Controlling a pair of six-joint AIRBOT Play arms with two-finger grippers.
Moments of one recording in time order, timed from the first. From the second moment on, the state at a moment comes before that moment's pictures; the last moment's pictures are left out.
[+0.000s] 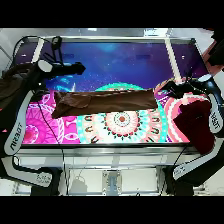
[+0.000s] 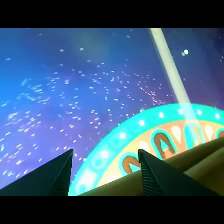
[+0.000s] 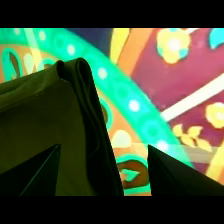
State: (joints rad) left arm -0.14 -1.58 1.48 0.95 -0.66 -1.13; right arm -0.35 -1.81 1.47 -0.86 1.18 1.26
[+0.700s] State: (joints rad) left arm -0.24 -1.59 1.48 1.02 -0.68 -1.07; right arm -0.26 -1.99 1.47 -0.63 1.27 1.11
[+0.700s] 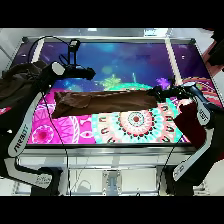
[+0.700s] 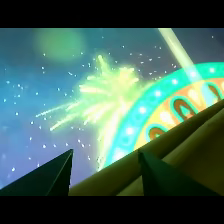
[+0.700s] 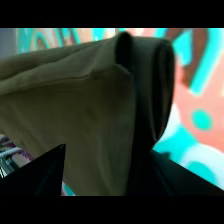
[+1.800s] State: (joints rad) left arm -0.30 -1.77 1.59 1.18 -0.98 -1.36; right arm 0.19 -1.84 1.99 -0.63 1.46 1.40
